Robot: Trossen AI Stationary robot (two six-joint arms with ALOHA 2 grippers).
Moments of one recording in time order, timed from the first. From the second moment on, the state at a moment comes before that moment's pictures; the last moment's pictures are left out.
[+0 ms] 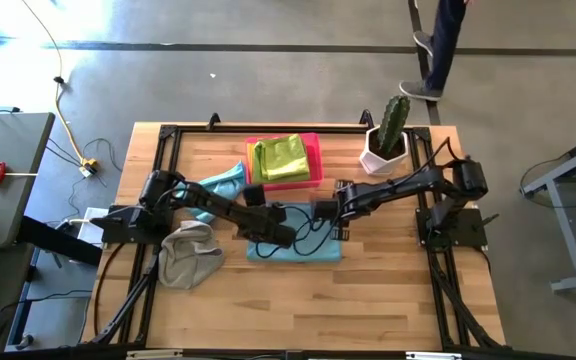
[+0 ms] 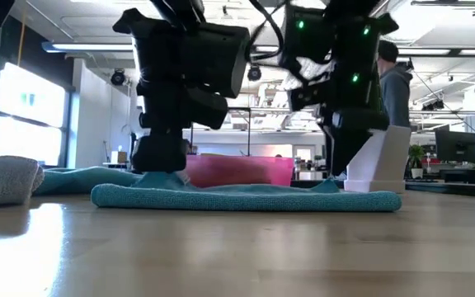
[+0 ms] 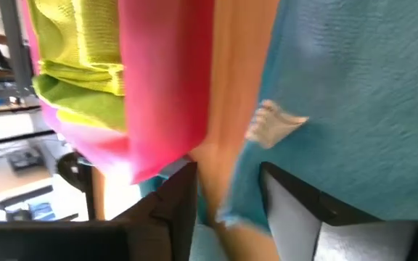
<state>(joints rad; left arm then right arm) -0.04 2.05 1.36 -1.09 -0.75 -0.40 0.05 1.75 1.12 -0.81 0.29 0.11</state>
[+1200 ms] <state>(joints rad) -0.22 1.98 1.29 -1.09 -0.53 -0.28 0.42 1.75 1.00 -0.47 0.24 0.27</state>
